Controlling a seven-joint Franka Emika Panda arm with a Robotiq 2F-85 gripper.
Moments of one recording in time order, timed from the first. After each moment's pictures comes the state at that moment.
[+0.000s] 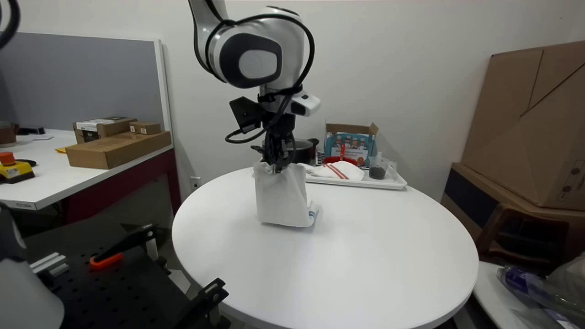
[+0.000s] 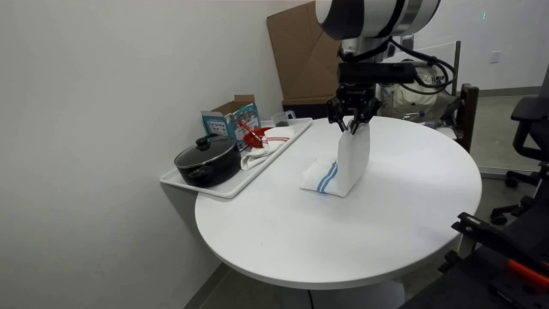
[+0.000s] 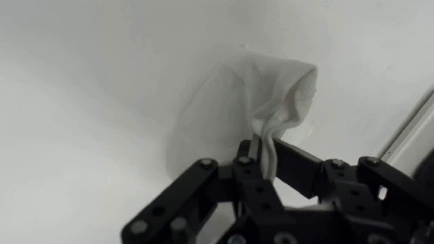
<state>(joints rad) -0.12 0.24 0.22 -2.50 0.36 2.92 0.26</state>
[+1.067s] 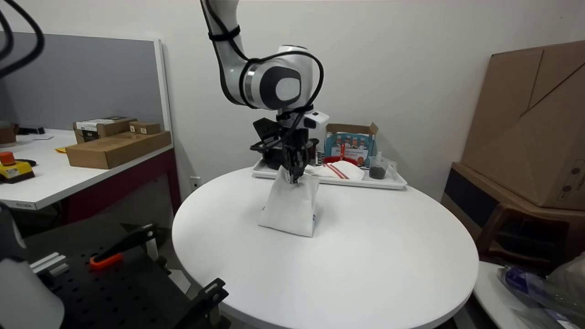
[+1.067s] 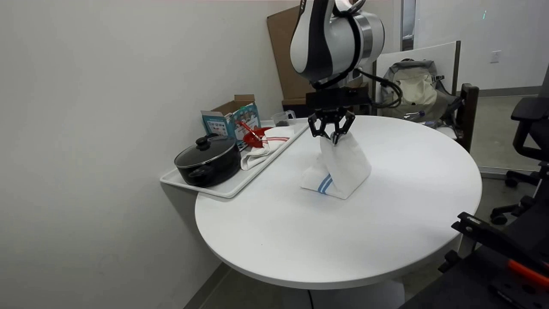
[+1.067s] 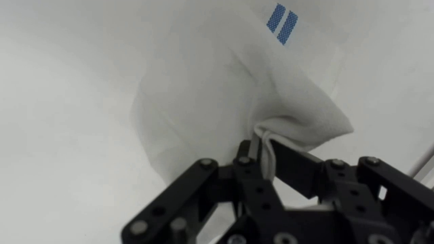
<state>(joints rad) 0.22 0.53 -0.12 -2.17 0.18 2.82 0.54</state>
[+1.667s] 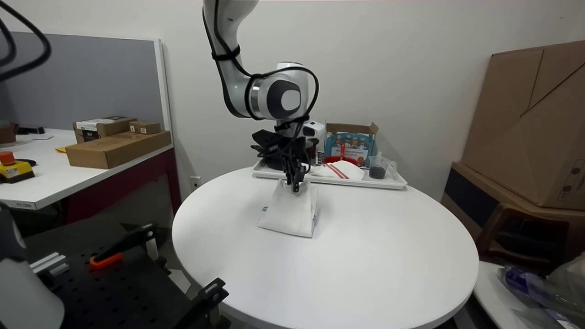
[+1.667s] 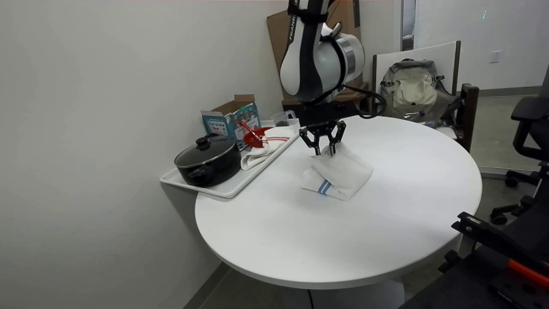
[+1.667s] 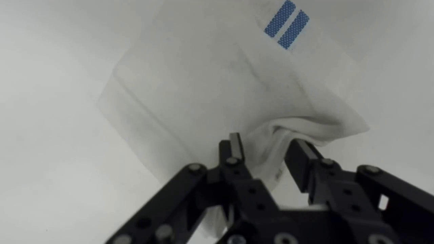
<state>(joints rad) 0.28 0.67 -0.15 -2.02 0.08 2.75 0.55</state>
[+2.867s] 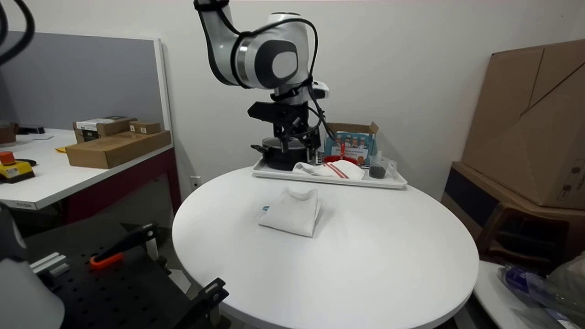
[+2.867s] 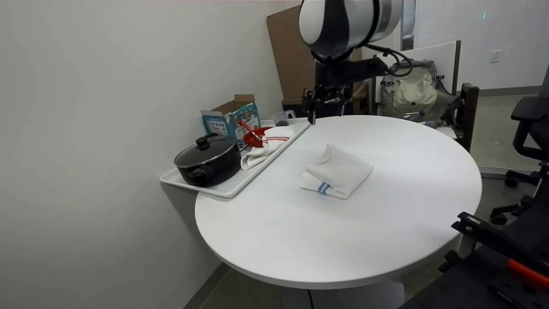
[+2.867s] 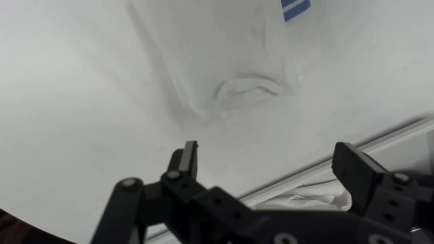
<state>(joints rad) 0.08 0.36 0.01 -2.30 0.07 2.96 0.03</state>
